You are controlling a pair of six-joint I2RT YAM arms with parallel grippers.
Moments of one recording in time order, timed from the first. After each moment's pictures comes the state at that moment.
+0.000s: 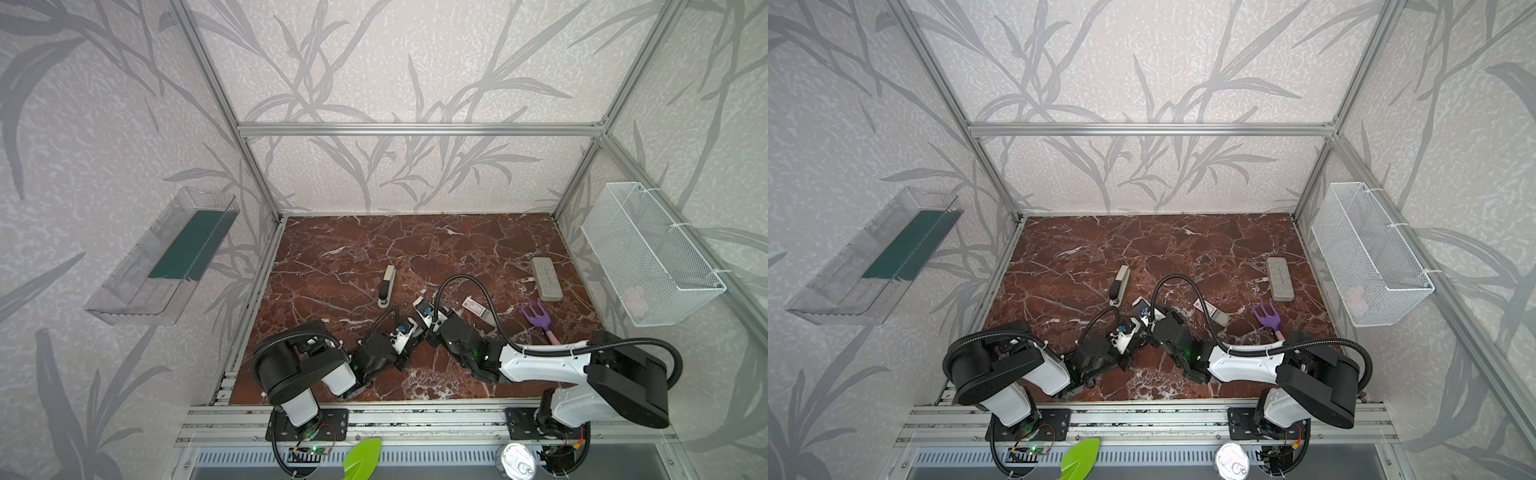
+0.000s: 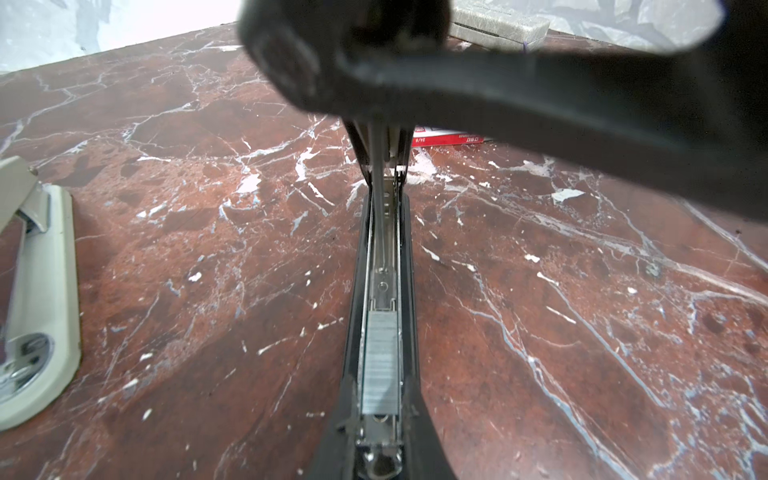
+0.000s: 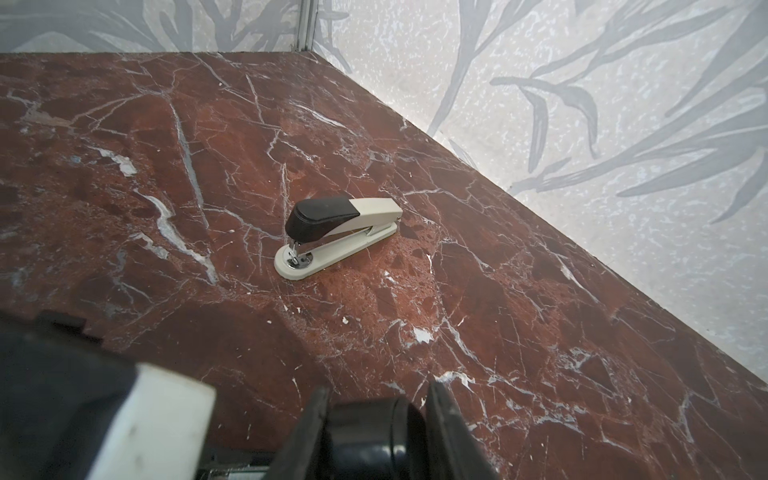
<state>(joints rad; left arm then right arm) -0.96 1.70 0.17 1.16 -0.11 -0.08 1.09 1.44 0.54 0.53 0.47 -0.10</state>
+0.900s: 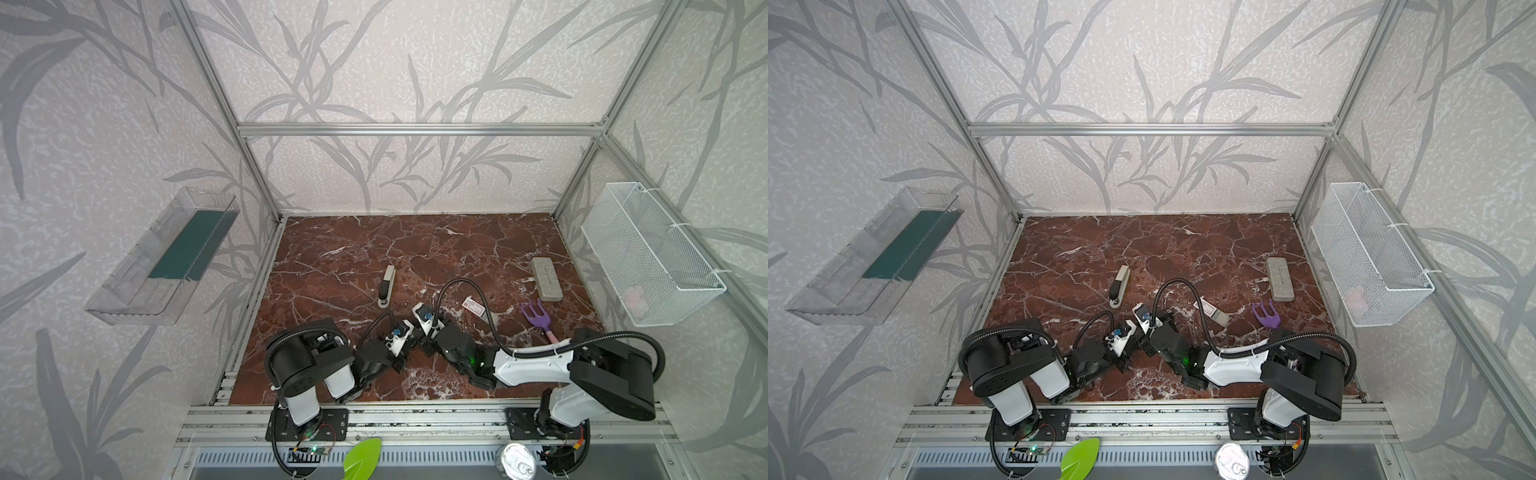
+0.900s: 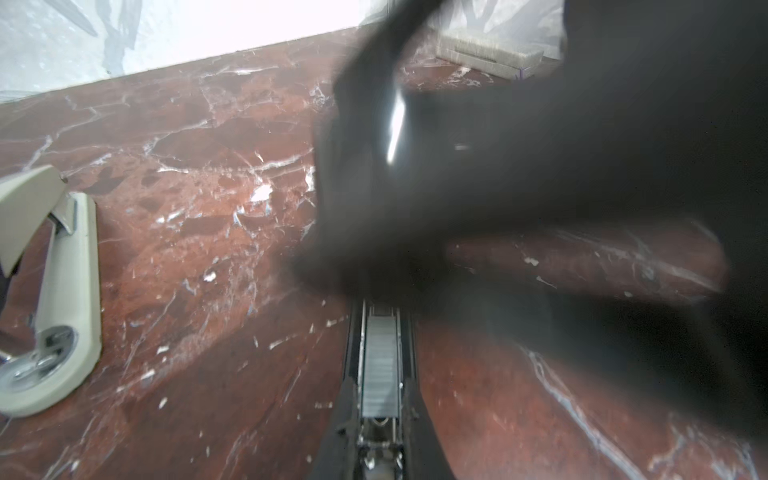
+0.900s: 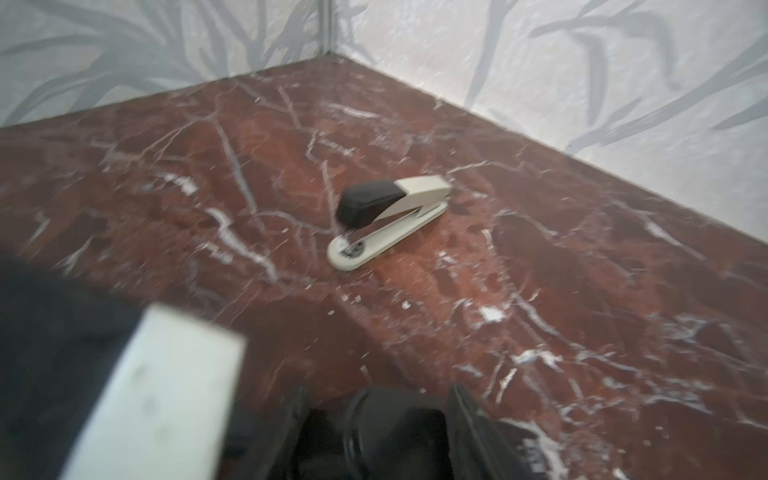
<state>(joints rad) -0.96 1.76 0.13 1.29 -0.12 -0.06 1.15 1.53 0.50 0.62 0.41 0.10</state>
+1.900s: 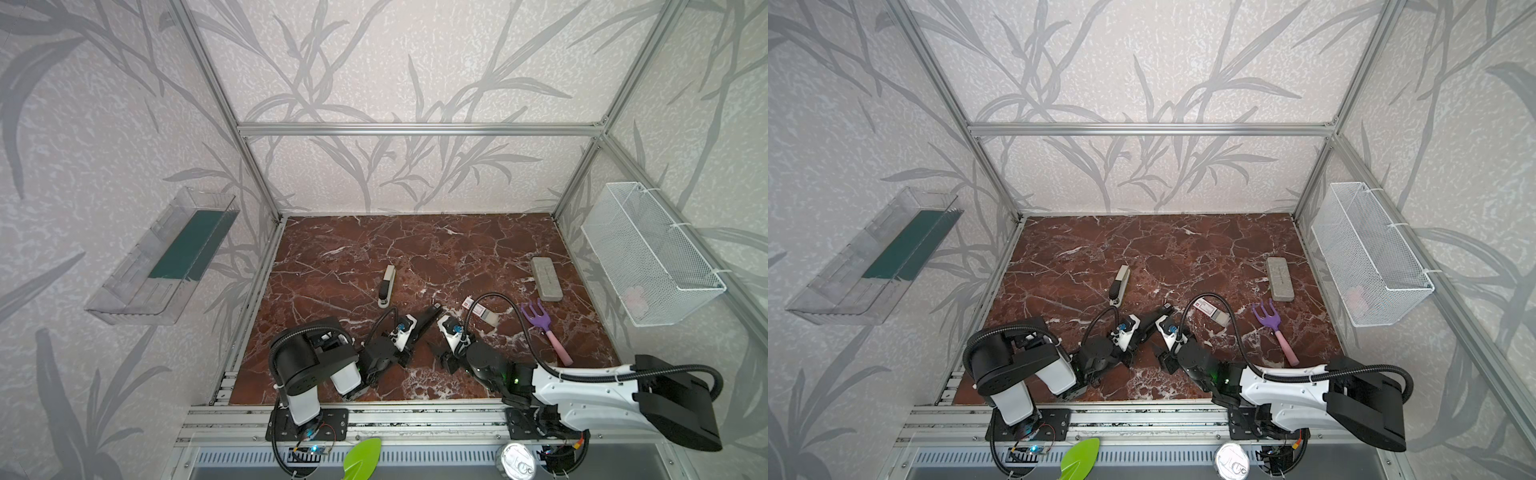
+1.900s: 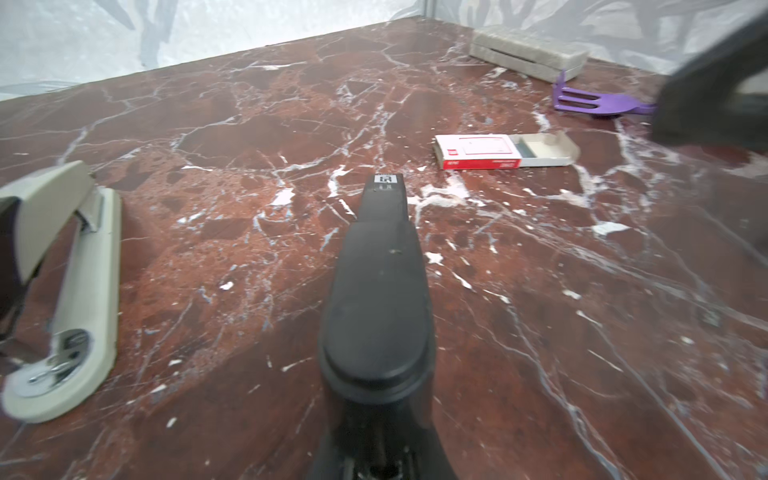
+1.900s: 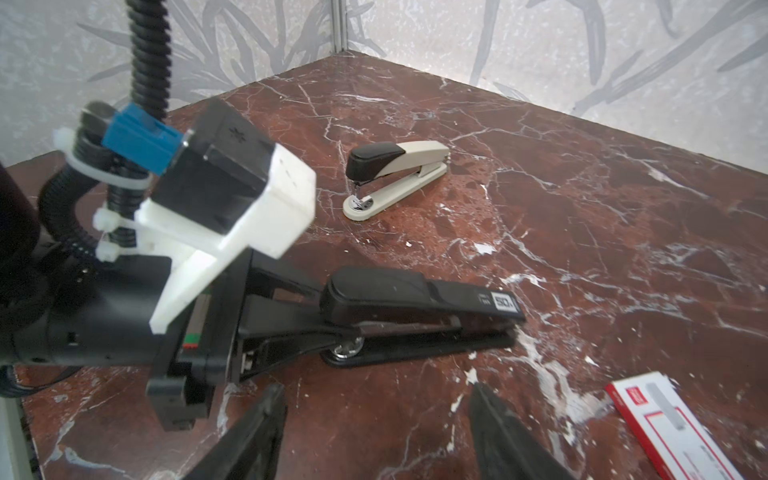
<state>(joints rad) -0.97 1.77 0.22 1.19 -0.27 -0.11 1.16 1.11 0.27 0.44 0.44 0.21</state>
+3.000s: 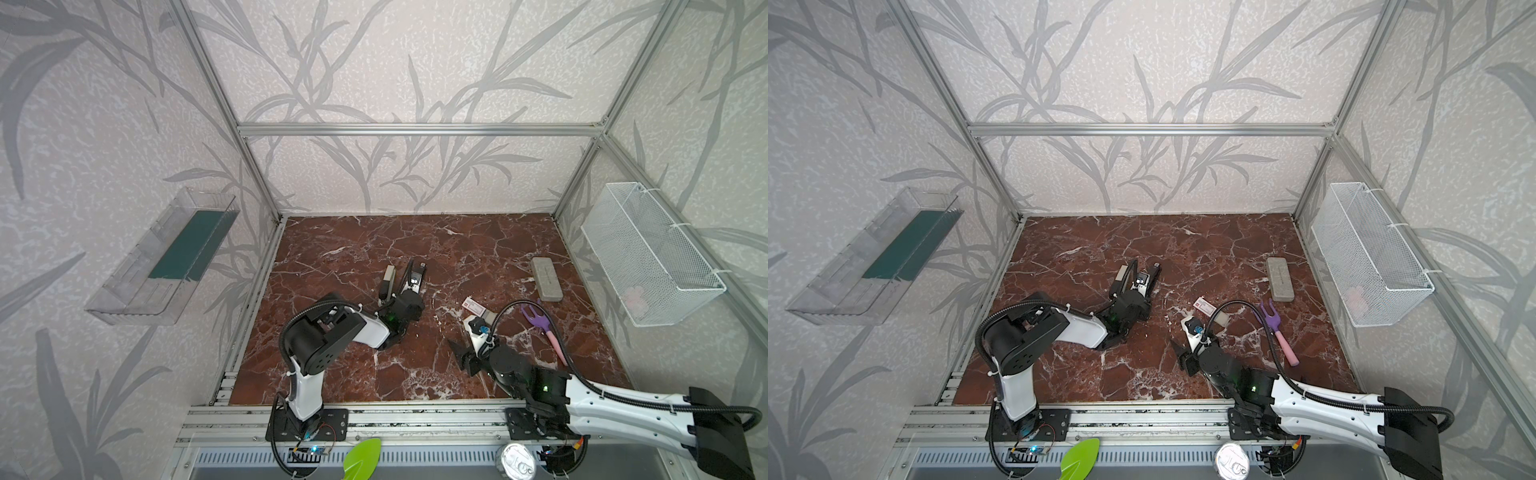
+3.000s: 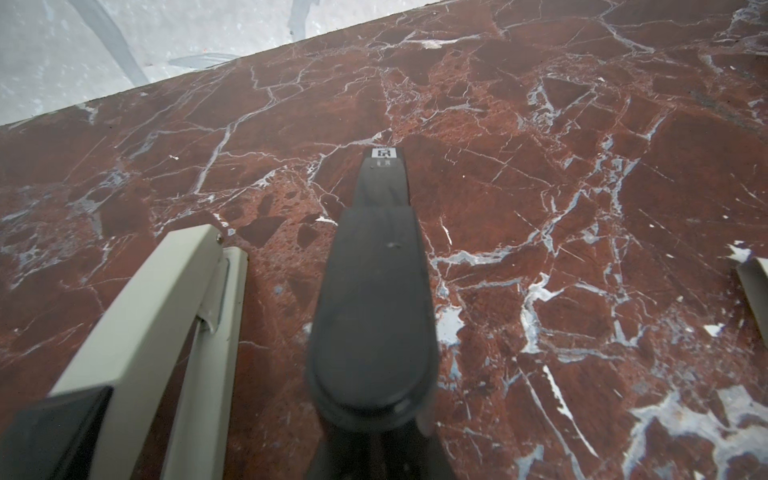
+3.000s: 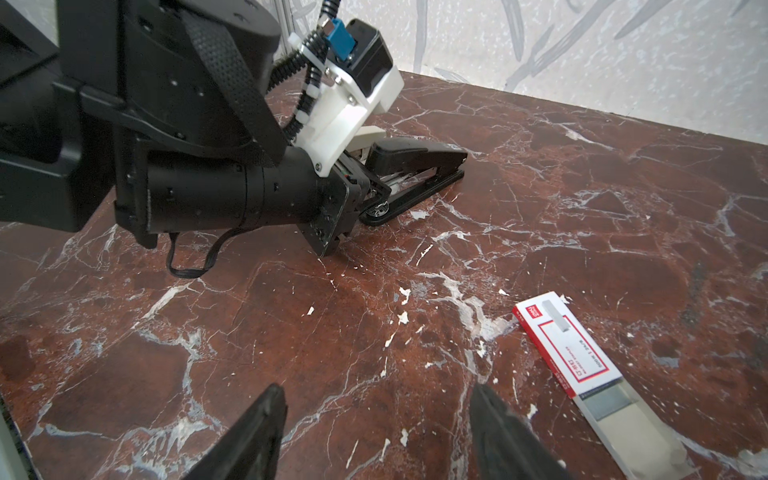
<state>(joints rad) -0.80 1.90 0.74 0.63 -0.44 -0.17 1.14 0.77 0.21 0.14 0.49 0.28</state>
